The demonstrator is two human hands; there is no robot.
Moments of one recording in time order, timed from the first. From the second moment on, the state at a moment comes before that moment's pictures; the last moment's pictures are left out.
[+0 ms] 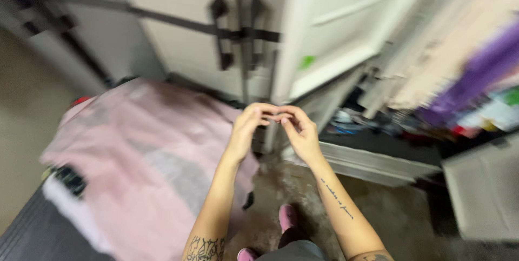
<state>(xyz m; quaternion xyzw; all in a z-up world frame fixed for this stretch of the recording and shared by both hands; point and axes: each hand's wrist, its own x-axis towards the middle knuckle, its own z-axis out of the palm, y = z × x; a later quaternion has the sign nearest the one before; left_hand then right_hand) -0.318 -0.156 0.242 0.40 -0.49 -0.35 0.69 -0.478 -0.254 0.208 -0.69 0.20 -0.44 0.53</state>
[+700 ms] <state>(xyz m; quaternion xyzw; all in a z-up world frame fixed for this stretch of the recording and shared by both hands) -0.630 -0.503 0.422 0.32 -0.65 -0.23 0.65 -0.811 -0.484 0.434 -0.77 0.33 -0.53 0.15</state>
